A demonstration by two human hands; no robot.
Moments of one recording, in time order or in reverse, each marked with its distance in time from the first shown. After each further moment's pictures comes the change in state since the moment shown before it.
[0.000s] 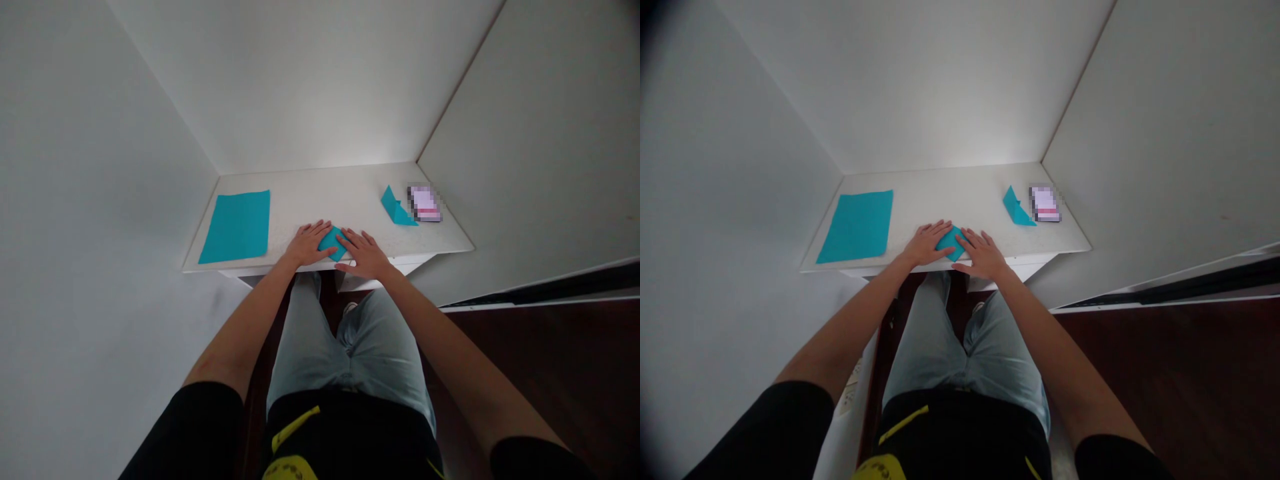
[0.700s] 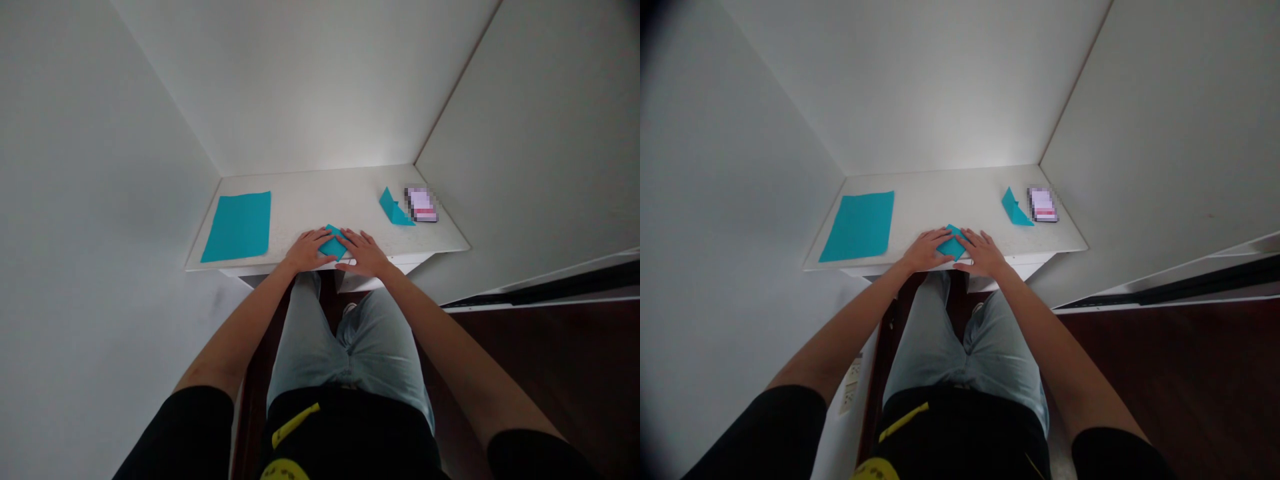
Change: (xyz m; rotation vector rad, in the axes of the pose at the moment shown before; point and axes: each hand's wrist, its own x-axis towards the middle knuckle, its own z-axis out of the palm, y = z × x) left_hand -0.018 0.006 0.002 -0.120 0.070 0.070; right_hand 0.002 0.002 -0.005 0.030 -0.033 0.000
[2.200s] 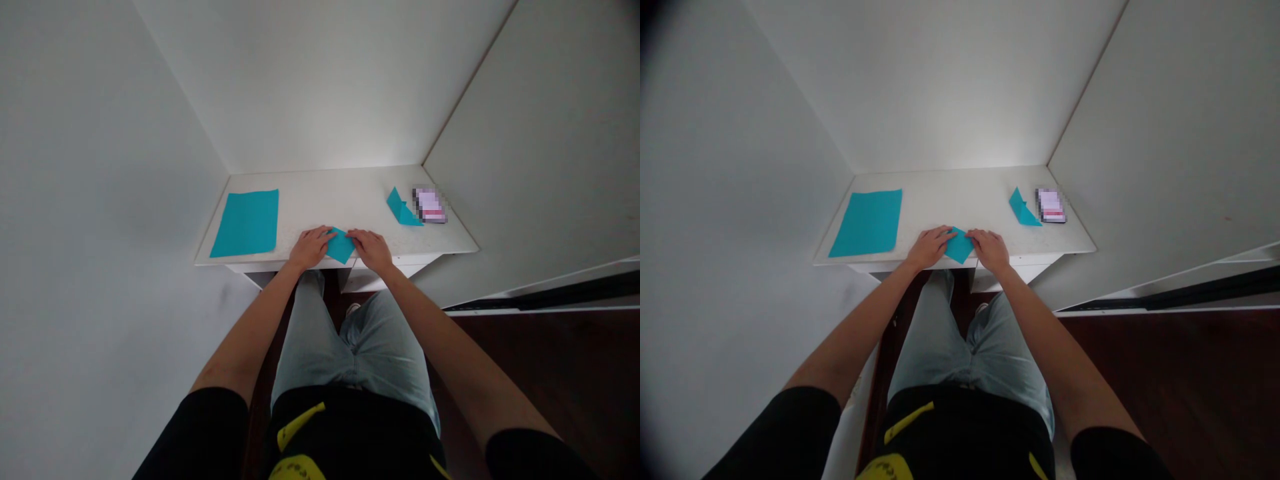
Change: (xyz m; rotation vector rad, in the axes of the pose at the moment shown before) left_hand -0.007 -0.003 0.001 0.055 0.059 -0.108; right_hand 0.013 -0.008 0.000 0.151 0.203 0.210
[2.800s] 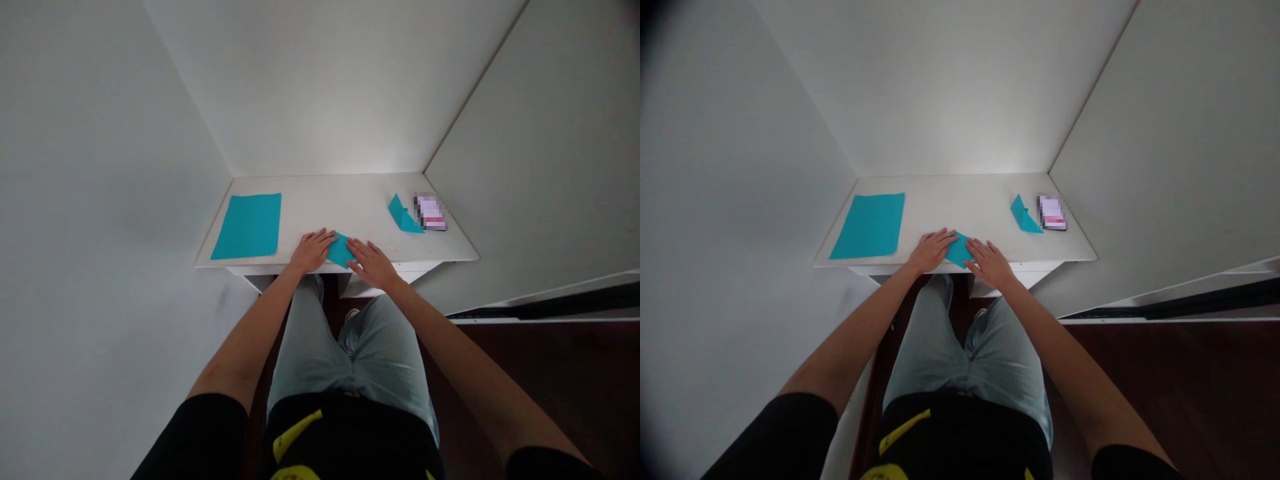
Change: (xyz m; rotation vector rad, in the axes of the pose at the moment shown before) left_hand 0.002 0.001 0.002 -0.003 -0.039 -0.014; right_hand -0.026 0.003 0.002 -0.147 -0.106 -0.250
